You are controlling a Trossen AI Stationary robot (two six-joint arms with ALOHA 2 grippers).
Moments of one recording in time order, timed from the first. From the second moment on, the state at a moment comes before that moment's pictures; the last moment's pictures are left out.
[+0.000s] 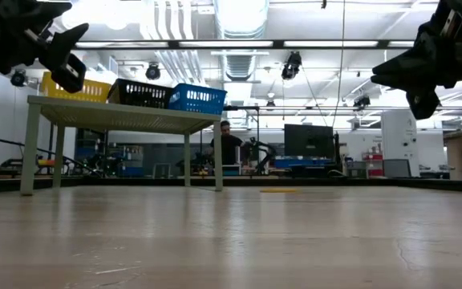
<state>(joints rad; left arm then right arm) 0.03 0.00 0.00 0.23 0.24 -0.45 0.25 0.24 0.13 0.11 0.49 0.58</state>
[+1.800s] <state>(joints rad) 0.03 0.00 0.00 0.14 0.24 -0.41 0.25 0.24 0.13 0.11 0.49 0.58</state>
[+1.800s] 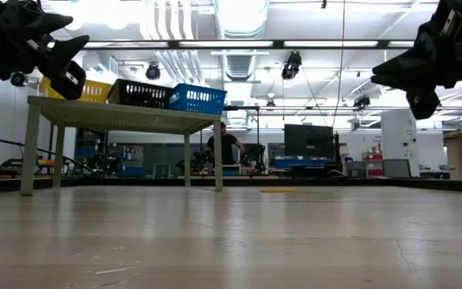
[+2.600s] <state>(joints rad) 0.03 0.00 0.00 0.16 0.23 -0.42 0.25 0.24 0.13 0.11 0.49 0.58</state>
